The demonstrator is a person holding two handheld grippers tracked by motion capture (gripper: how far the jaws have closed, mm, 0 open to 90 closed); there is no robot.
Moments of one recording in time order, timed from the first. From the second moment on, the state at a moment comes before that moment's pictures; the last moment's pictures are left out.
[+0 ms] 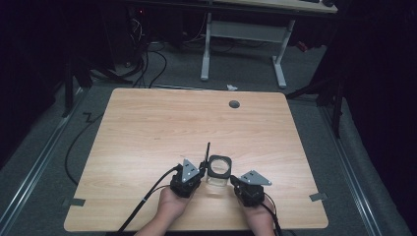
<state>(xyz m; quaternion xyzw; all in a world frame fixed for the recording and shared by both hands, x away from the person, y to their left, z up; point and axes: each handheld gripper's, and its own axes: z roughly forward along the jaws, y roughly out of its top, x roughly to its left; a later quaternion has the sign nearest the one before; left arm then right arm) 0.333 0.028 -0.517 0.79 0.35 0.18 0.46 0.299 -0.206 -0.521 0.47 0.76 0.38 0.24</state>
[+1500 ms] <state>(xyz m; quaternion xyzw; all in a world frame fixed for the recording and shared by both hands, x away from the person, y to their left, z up) 0.309 0.027 -0.512 0.75 0.41 0.23 0.45 0.352 -0.194 -0.506 0.40 0.78 0.42 0.23</state>
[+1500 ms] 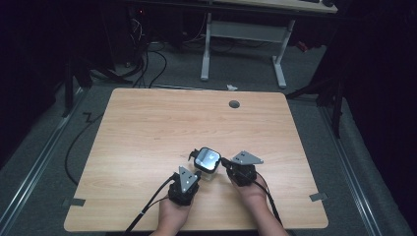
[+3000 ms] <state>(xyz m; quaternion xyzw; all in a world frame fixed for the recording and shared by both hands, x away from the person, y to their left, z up) 0.334 0.201 -0.522 0.75 0.49 0.23 0.39 0.302 -0.305 -0.509 0.51 0.72 0.37 0.28</state>
